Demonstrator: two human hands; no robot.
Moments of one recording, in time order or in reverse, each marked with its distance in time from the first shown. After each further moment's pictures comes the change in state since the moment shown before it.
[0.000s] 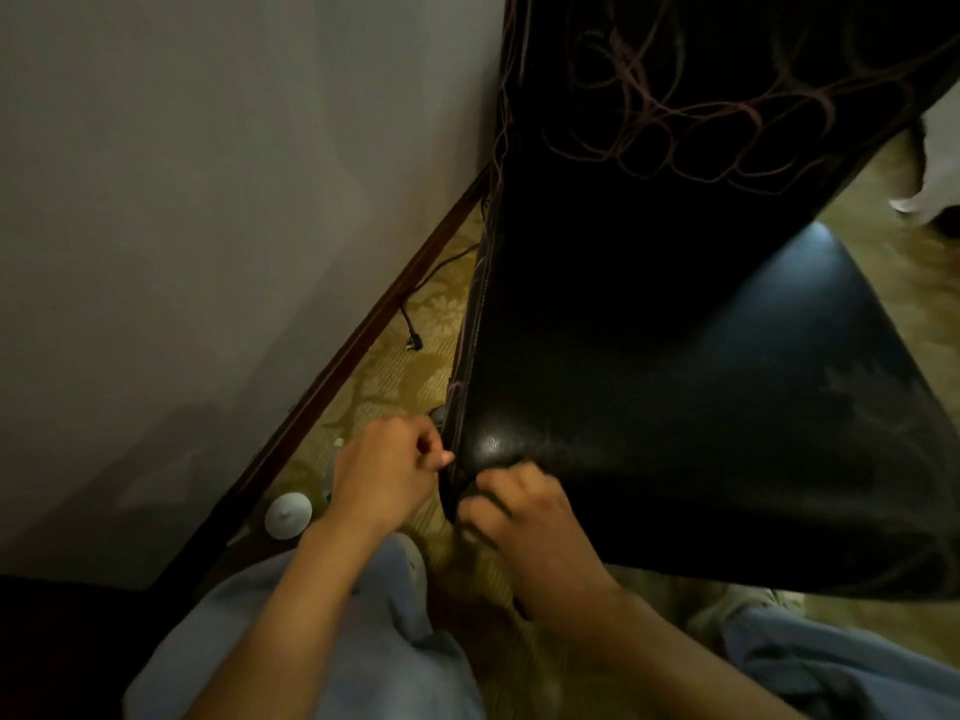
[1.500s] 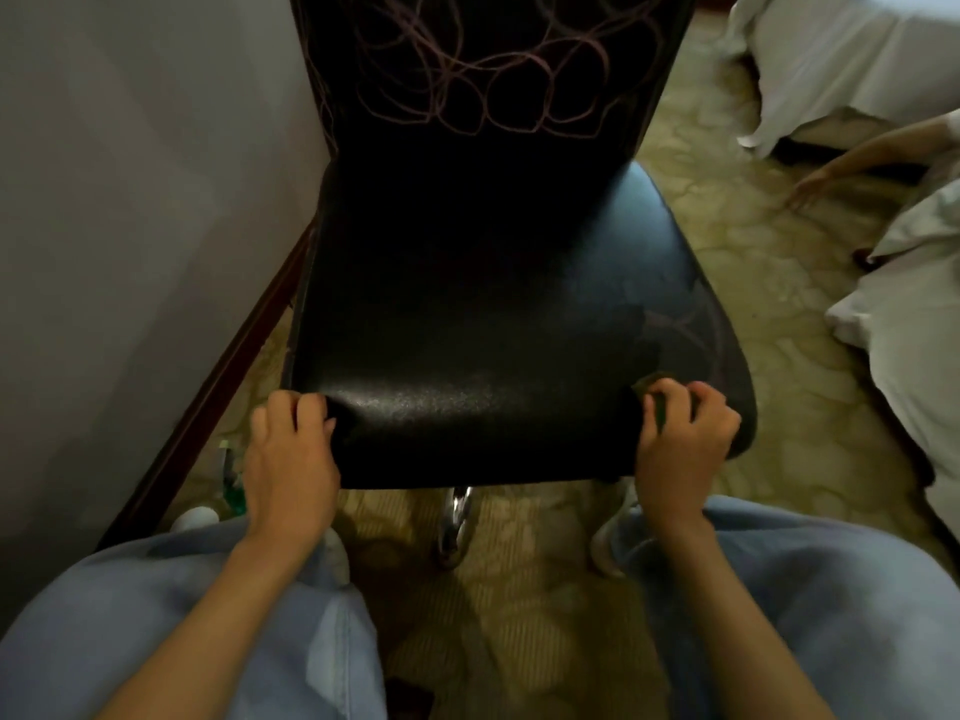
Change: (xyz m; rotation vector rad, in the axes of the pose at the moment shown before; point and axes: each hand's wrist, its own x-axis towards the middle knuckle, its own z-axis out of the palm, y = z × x) left_hand -0.034 0.040 0.076 0.218 0.461 0.246; right_hand -0.161 0.151 -0.062 -0.228 0.543 1.022
